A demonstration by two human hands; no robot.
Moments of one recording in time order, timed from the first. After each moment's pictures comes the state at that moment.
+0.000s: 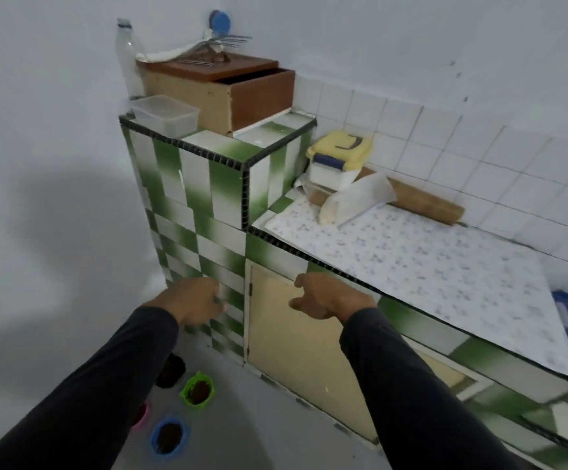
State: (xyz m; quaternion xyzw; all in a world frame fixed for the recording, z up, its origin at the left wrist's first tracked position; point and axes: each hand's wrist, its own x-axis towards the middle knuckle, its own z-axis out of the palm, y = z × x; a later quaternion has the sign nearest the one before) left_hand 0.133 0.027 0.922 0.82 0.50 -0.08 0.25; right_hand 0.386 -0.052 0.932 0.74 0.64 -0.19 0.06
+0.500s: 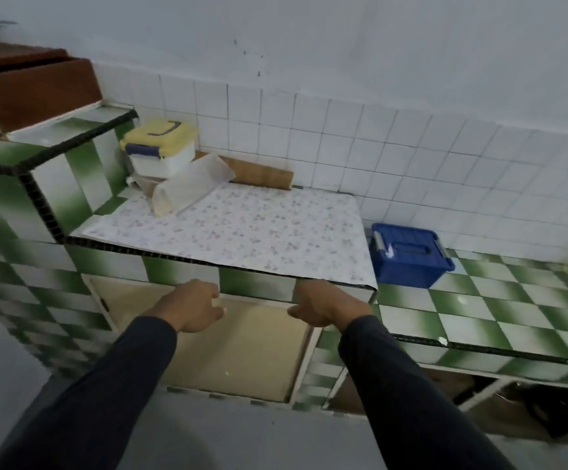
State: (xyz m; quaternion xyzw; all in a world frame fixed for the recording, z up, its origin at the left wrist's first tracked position) left_hand 0.411 -0.141 0.918 0.90 0.37 -0.12 0.18; right_hand 0.608 -0.313 0.925 0.86 0.48 -0.20 0.00
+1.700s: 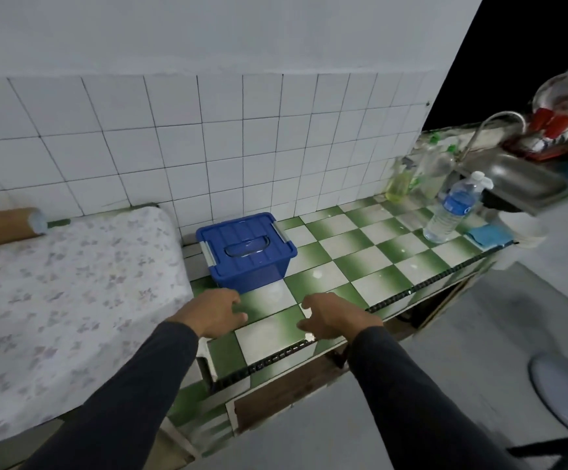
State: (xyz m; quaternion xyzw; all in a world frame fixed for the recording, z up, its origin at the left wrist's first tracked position) left_hand 0.862 -0.298 0.868 0.96 0.07 -0.22 0.17; right_hand 0.923 -0.537 0.874 0.94 0.20 -0.26 -0.04
